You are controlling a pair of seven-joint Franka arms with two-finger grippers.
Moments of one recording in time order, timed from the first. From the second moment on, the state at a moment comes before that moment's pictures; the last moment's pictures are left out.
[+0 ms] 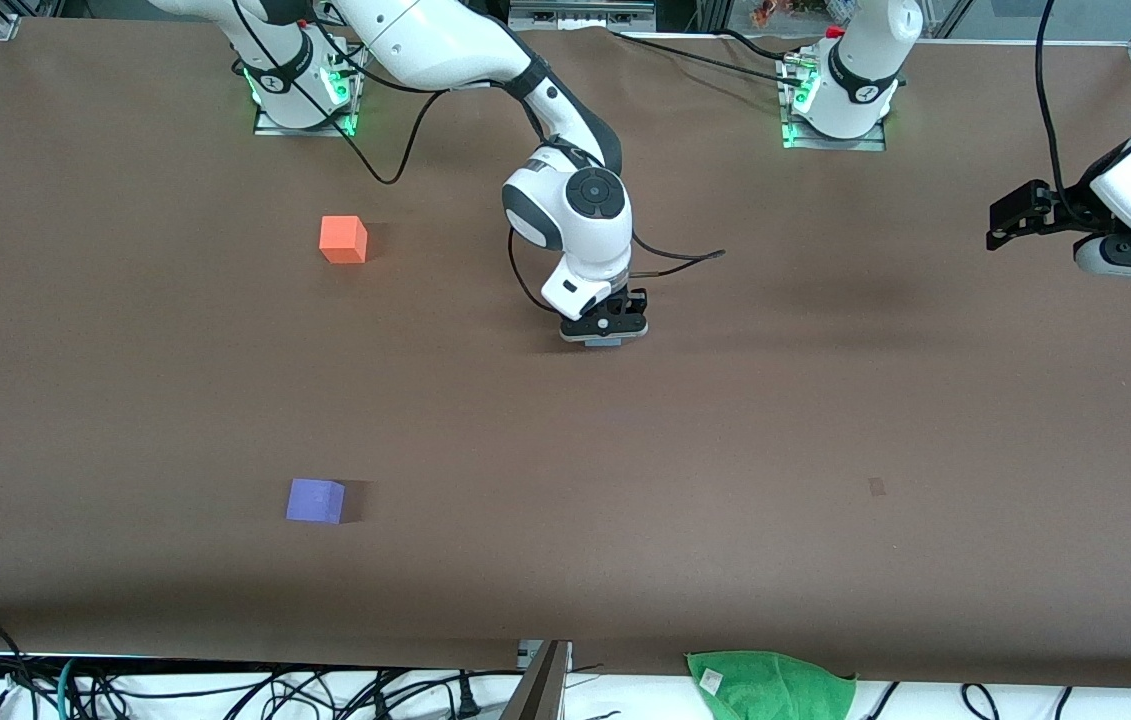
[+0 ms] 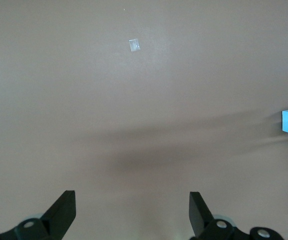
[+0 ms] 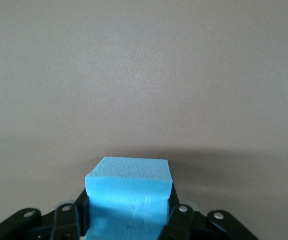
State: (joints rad) left arm 0.03 0.00 -0.05 -1.64 0.00 1.55 0.08; right arm 0.92 0.85 -0.05 -1.39 -0.02 2.37 0.85
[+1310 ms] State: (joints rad) left arm 0.03 0.00 -0.05 -1.64 0.00 1.55 0.08; right arm 0.72 0.45 -0.31 -1.64 0.05 1.95 0.44
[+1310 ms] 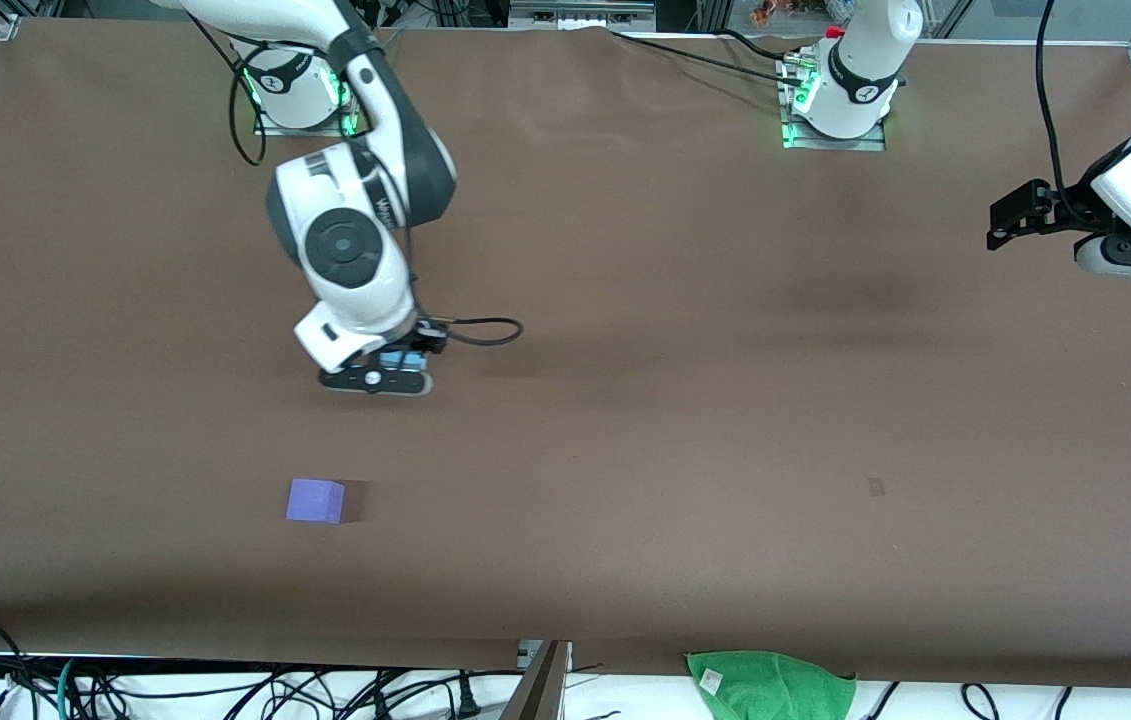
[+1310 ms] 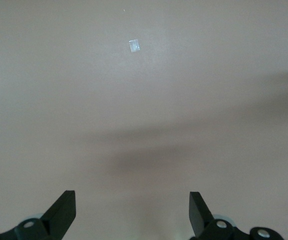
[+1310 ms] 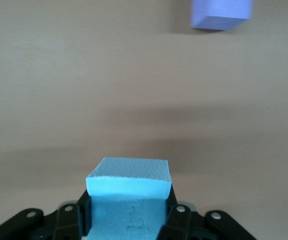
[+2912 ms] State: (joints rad) left arm 0.03 0.00 -0.05 -1.64 0.00 1.54 0.08; right arm 0.72 0.35 -0.47 -2.24 0.18 2.63 0.12
